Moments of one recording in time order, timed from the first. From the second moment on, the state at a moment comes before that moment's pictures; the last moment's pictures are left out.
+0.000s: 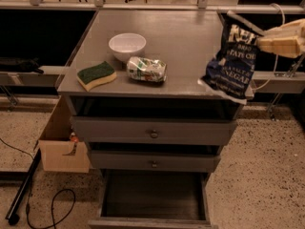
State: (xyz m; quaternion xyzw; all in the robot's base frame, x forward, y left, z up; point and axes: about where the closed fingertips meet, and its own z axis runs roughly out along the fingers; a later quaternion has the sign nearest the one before) arm 0.580 -0.265 0.986 -0.43 0.72 0.16 0.52
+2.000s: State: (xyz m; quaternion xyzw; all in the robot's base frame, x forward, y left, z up) arm 0.474 -0.245 0.806 -0.33 0.75 0.27 0.51
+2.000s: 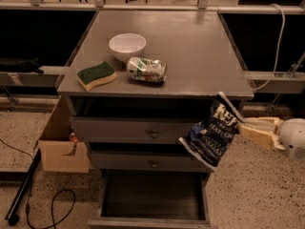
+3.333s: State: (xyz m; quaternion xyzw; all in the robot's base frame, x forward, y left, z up) arm 0.456 -0.213 0.663 -0.28 0.77 0.34 0.45
